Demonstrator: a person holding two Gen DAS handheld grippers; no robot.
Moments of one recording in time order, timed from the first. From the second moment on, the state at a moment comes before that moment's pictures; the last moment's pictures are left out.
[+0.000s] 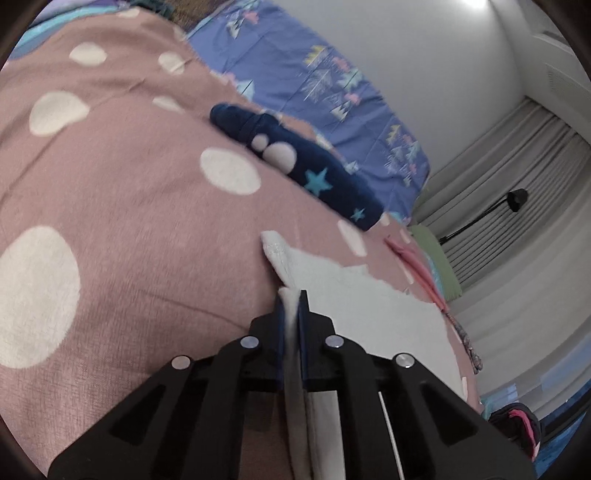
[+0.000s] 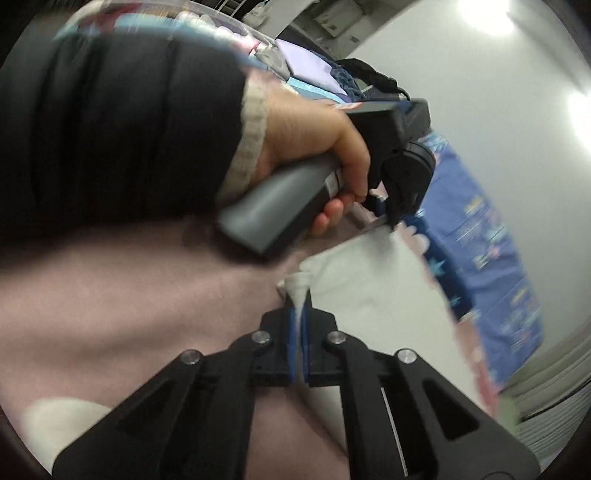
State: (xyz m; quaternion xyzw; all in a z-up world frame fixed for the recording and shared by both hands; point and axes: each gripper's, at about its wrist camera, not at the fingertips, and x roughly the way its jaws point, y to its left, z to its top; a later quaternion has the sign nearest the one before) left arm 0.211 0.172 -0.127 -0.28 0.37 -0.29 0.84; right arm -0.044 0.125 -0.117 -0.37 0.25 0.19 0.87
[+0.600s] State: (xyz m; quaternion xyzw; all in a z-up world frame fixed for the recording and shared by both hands) left arm 0.184 0.183 -0.131 -0.25 0.41 -0.29 0.83; right arm -0.052 0.100 -0.125 -0.37 0.28 0.20 0.86
